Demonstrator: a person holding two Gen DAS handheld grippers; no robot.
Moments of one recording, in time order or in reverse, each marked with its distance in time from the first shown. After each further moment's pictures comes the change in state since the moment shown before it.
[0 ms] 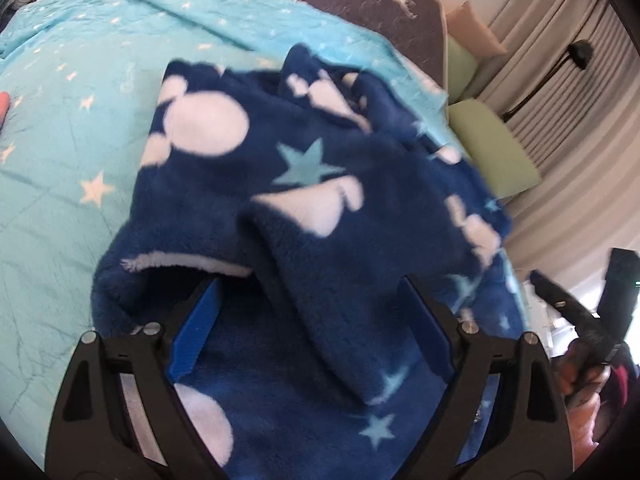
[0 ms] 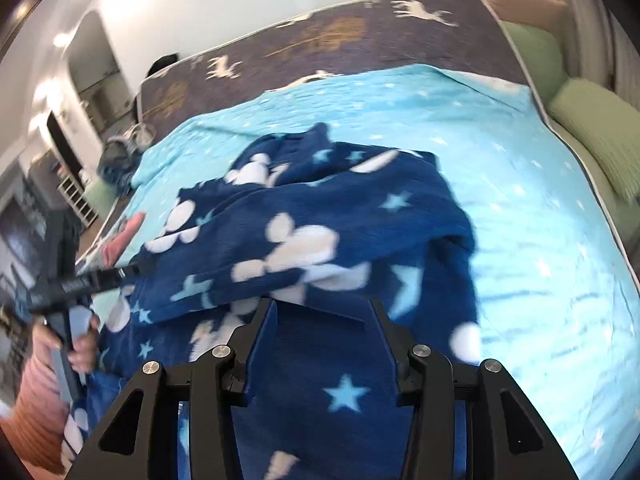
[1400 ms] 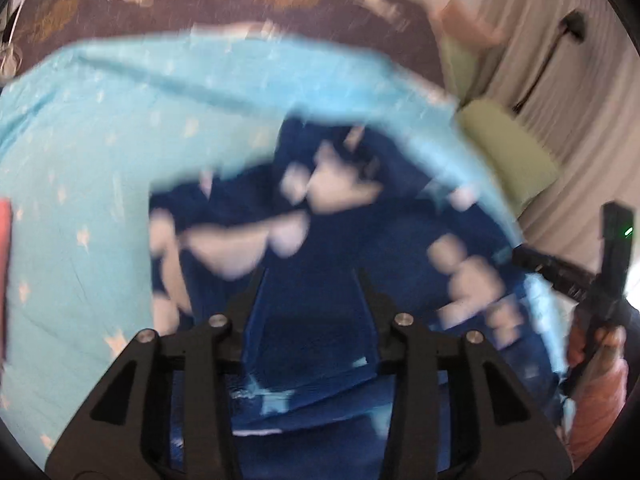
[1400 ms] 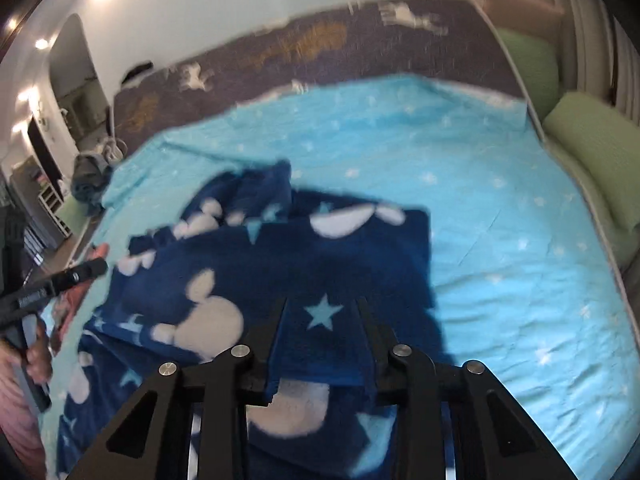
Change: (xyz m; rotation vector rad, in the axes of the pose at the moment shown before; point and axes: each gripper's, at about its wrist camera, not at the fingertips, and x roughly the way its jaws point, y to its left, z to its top) left arm 0.016 -0.010 0.065 0.135 -0.011 0.131; right arm 0.061 -0.017 0.072 0.009 0.018 -0.099
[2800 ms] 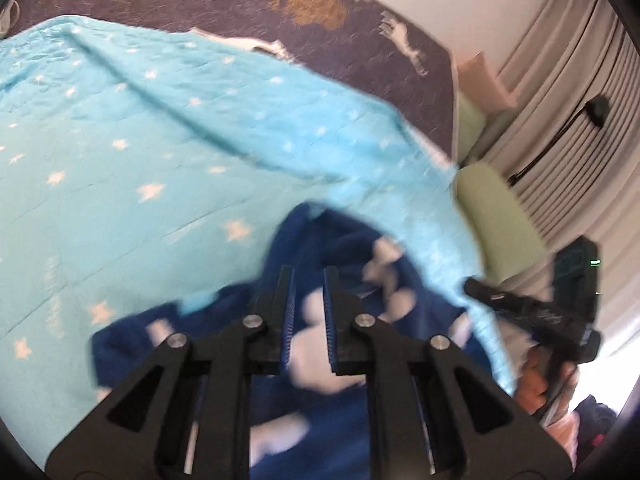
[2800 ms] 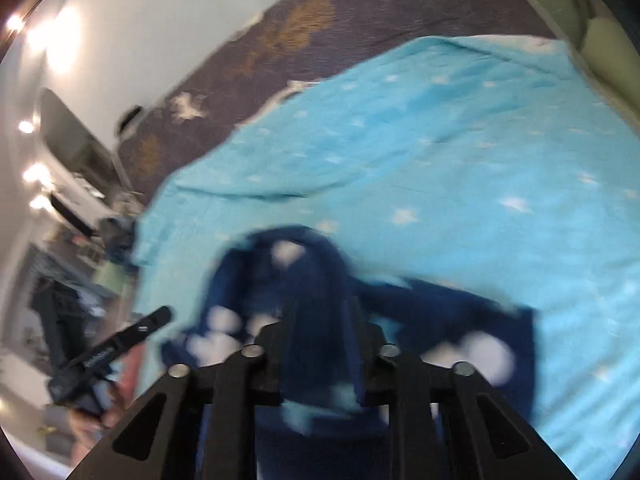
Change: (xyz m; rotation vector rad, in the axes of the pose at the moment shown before) left arm 0.046 0.013 0.114 -0.169 -0.120 -0.194; right arm 0.091 -0.007 0.121 0.240 0.054 0.321
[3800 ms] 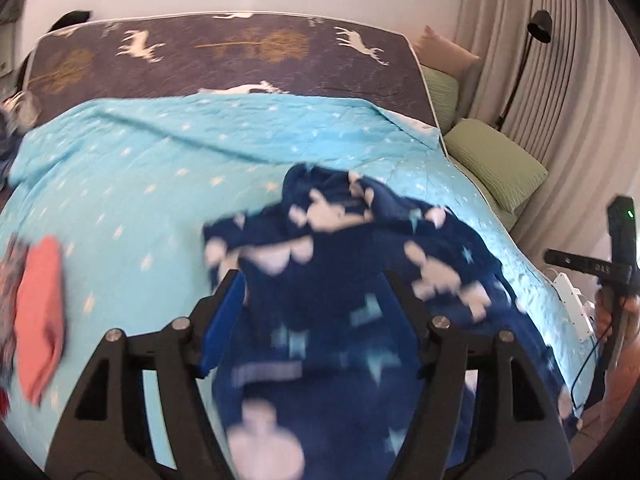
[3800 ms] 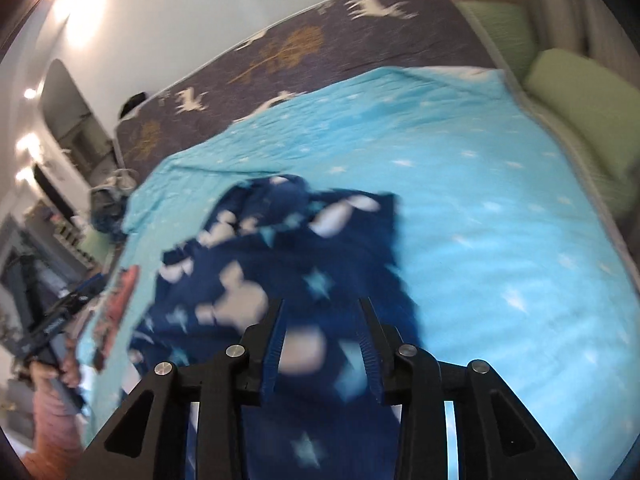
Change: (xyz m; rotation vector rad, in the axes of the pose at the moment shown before) left arm -0.175 -0.024 -0.139 0.285 -0.100 0.181; right arm -0.184 0.003 -0.153 -0.106 -0.085 -0.241
